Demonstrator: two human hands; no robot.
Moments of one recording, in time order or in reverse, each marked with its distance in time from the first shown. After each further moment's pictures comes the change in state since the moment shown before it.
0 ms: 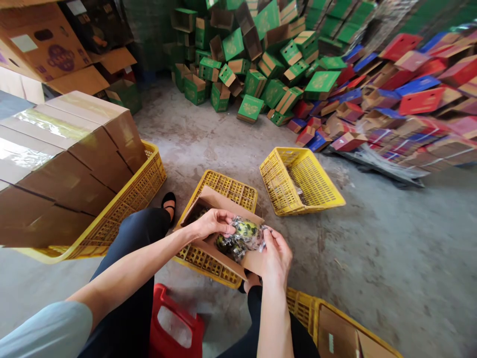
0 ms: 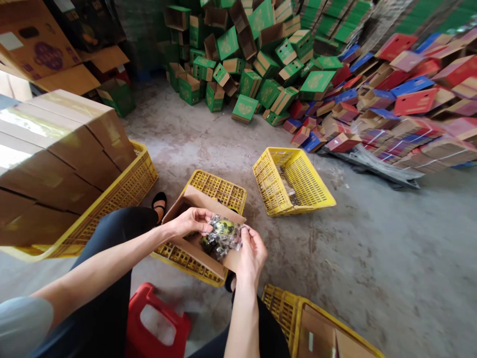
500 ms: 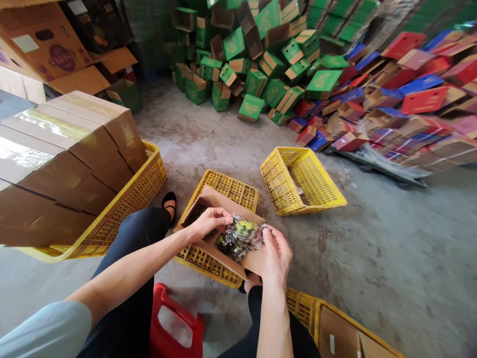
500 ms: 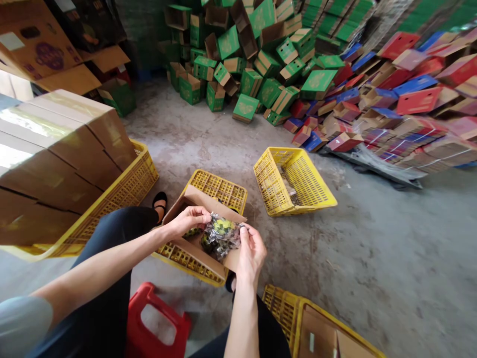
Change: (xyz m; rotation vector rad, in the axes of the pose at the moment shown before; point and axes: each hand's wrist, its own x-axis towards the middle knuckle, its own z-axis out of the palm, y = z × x) left_hand -0.004 0.000 -0.001 0.081 0.151 0.086; right_hand -0.002 -0.002 0.001 -0.060 -0.040 -0.044
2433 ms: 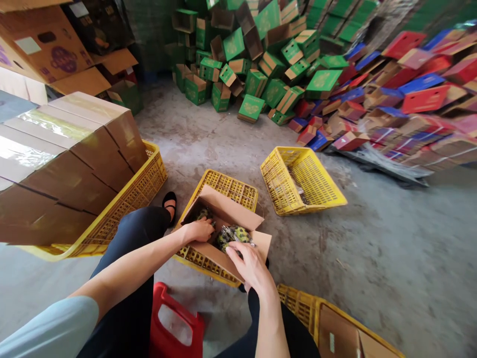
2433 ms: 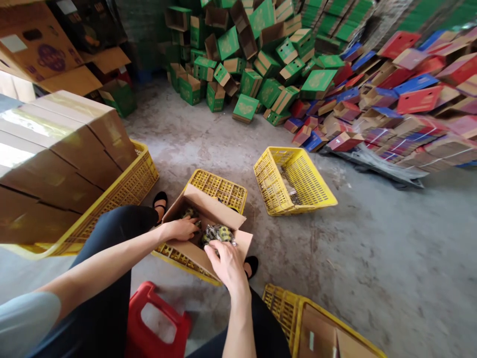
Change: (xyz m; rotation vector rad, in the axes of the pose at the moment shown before) left_hand 0.015 -0.053 -0.055 1.643 -0.386 0.083; right_hand -0.034 -0.012 -0.003 -0.973 -0.810 -0.339
